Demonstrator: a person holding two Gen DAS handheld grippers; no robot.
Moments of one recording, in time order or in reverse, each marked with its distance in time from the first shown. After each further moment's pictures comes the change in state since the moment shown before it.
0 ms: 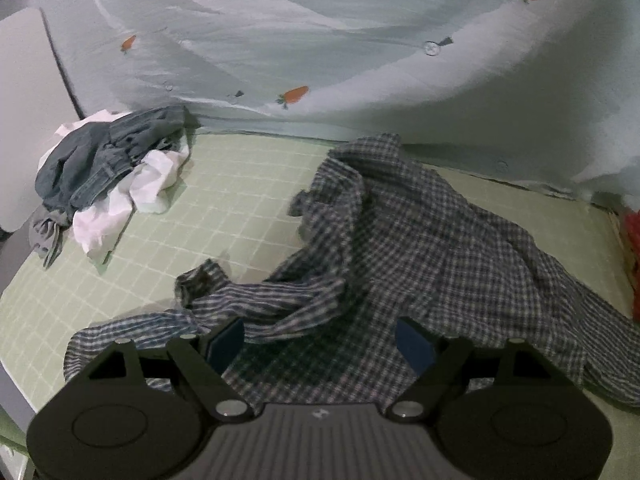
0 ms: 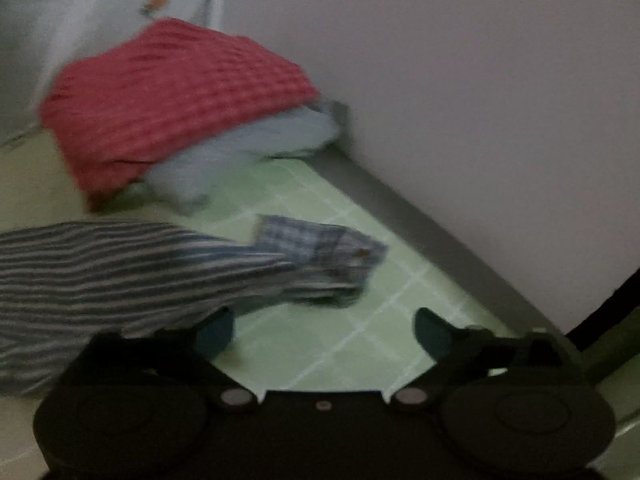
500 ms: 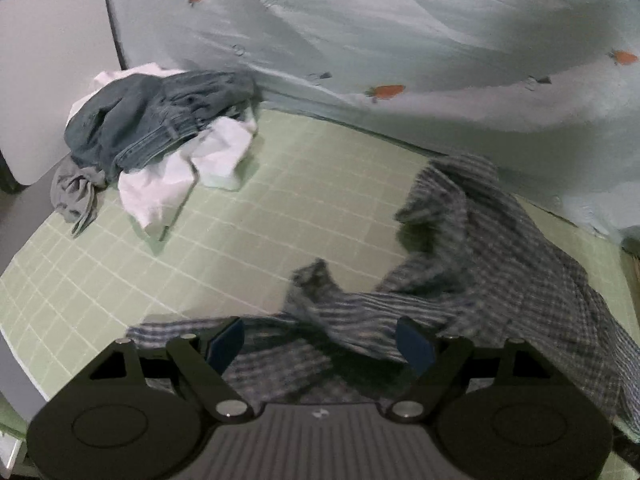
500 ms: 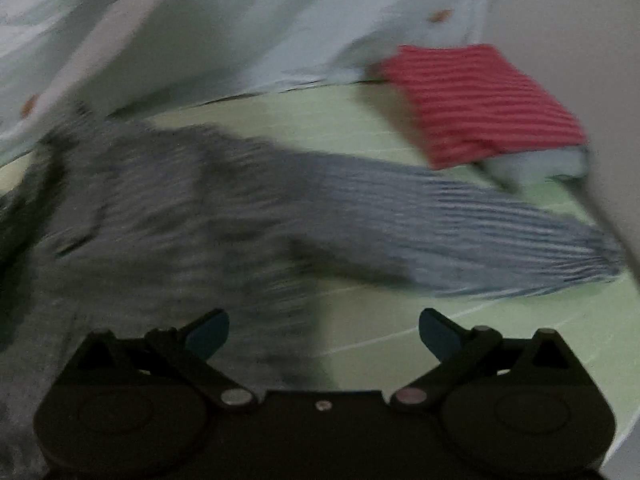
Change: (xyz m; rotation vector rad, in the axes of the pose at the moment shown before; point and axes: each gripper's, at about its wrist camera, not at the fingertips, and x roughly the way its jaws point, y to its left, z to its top) left arm 0.030 0.152 0.014 -0.126 0.043 -0.040; right arm -0.125 0.176 -0.085 -0.277 0.012 0.446
